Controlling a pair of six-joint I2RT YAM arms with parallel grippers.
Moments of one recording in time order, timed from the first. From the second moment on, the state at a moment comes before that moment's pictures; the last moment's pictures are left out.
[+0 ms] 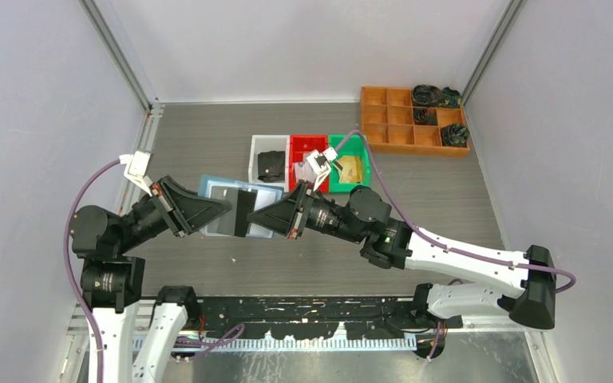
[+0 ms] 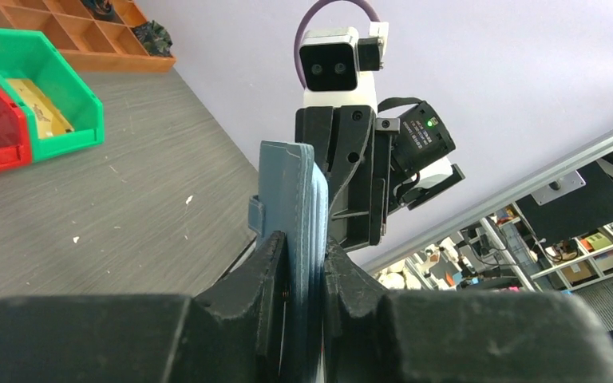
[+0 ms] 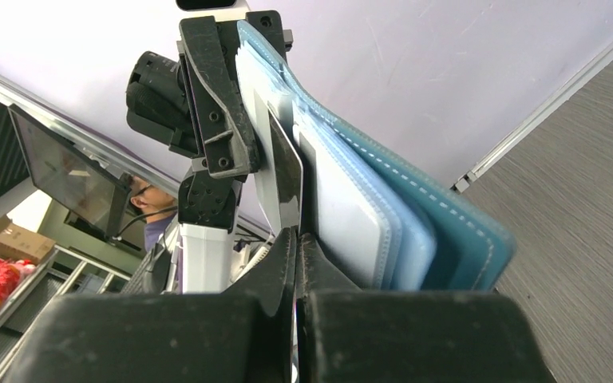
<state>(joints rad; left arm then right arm) -0.02 0.51 0.97 -0.23 1.01 -1.02 1.18 1.13 0.95 0.40 -0.11 0.96</state>
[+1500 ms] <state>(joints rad) -0.02 0.51 1.06 -0.38 0.92 -0.80 0.76 0.93 0.96 0.25 -0.32 1.04</state>
